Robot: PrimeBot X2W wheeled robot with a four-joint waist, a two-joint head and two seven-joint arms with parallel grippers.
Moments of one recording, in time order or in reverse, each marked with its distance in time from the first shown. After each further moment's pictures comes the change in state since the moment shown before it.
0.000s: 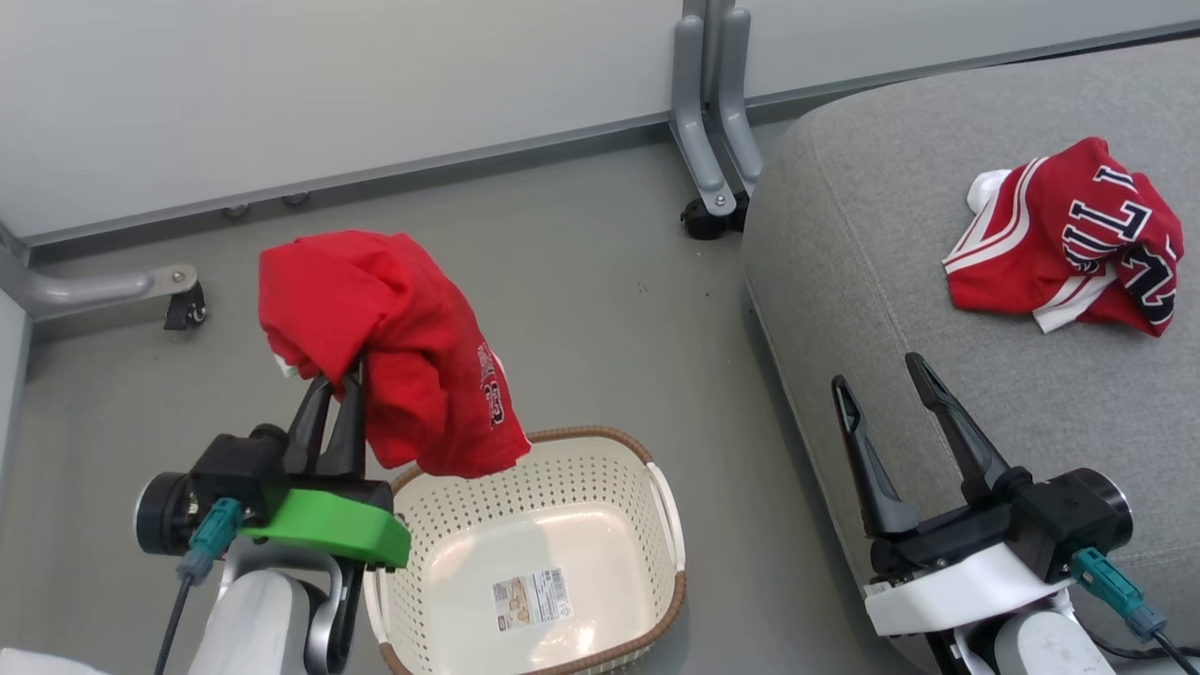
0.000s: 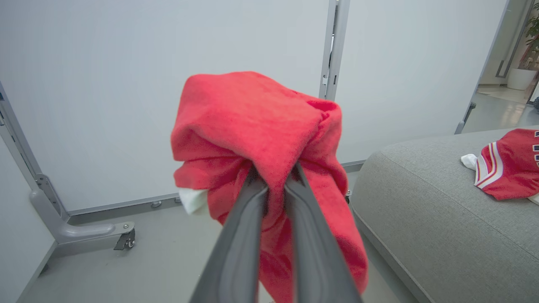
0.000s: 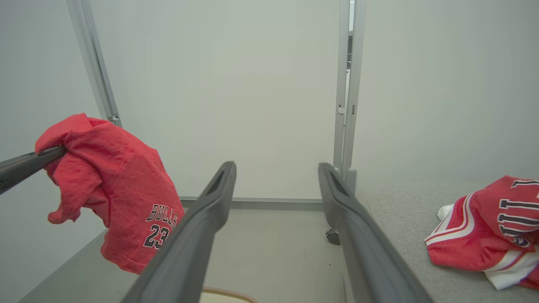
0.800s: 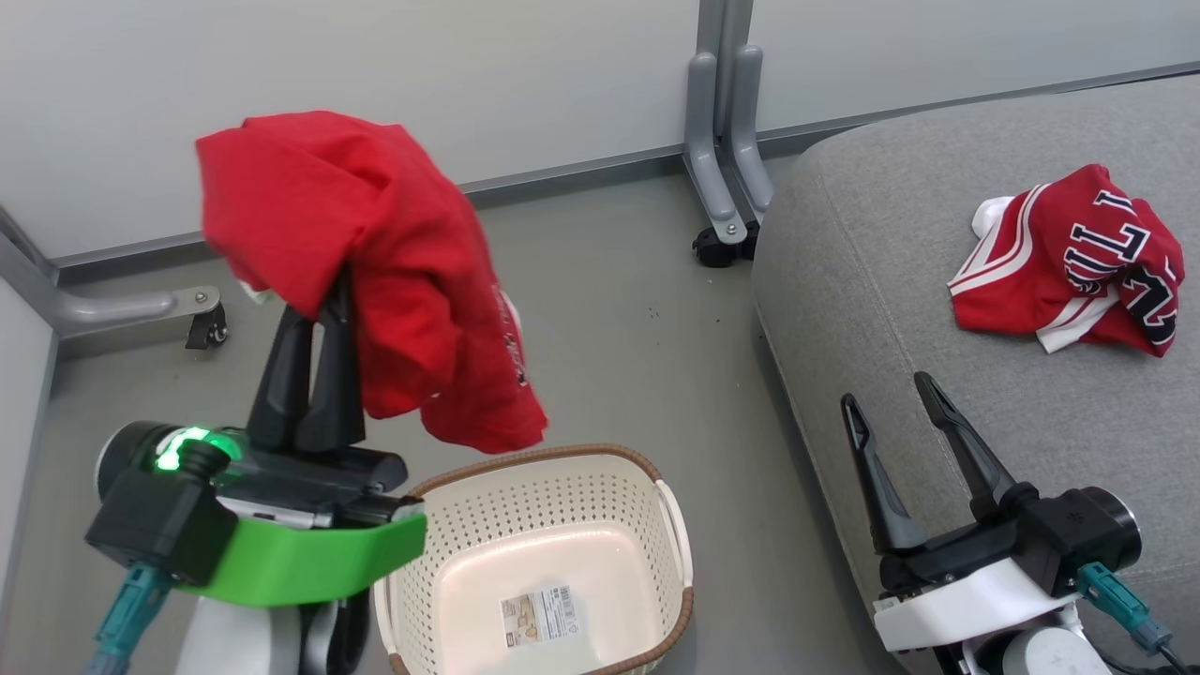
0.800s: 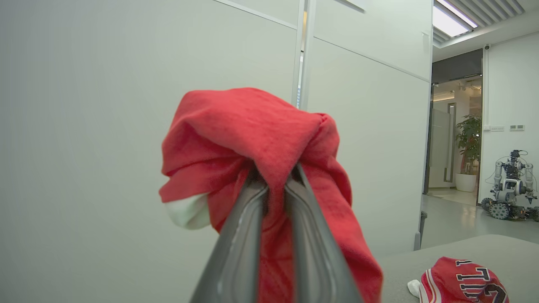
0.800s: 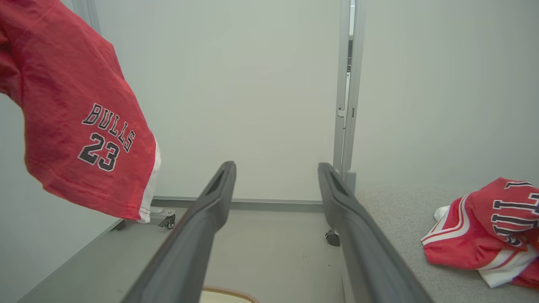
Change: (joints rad) left arm 0.099 -0.077 0.053 -0.507 -0.016 -0.053 0.000; right arm 0.033 -0.008 -0.011 0.003 0.000 0.000 0.000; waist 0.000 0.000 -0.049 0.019
